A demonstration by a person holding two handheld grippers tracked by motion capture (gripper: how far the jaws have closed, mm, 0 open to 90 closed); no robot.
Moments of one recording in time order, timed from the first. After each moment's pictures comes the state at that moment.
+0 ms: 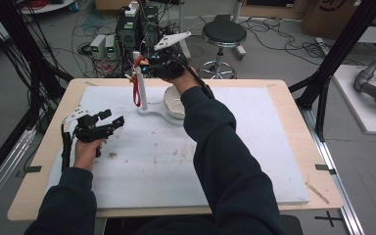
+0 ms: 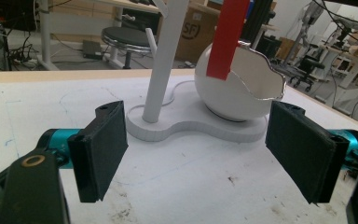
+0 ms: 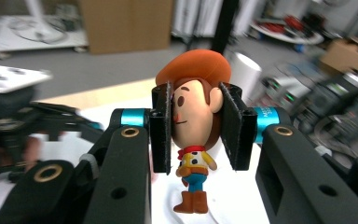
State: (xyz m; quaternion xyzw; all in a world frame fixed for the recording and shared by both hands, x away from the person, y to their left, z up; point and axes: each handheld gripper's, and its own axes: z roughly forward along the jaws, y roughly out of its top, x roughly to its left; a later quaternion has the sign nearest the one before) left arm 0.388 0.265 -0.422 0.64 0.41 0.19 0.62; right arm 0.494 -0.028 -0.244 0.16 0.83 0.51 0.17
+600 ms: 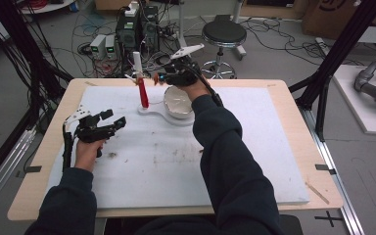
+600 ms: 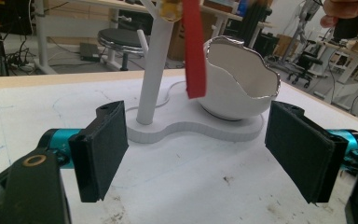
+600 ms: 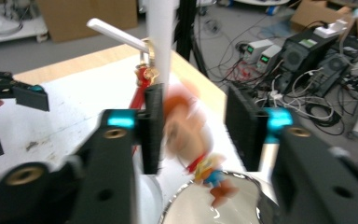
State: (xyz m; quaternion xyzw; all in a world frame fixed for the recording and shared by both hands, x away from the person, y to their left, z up) left arm 0.386 0.259 -0.420 0.65 0.40 0.19 0.62; right arm 0.512 -0.067 -0.287 0.24 0.83 0.48 0.18
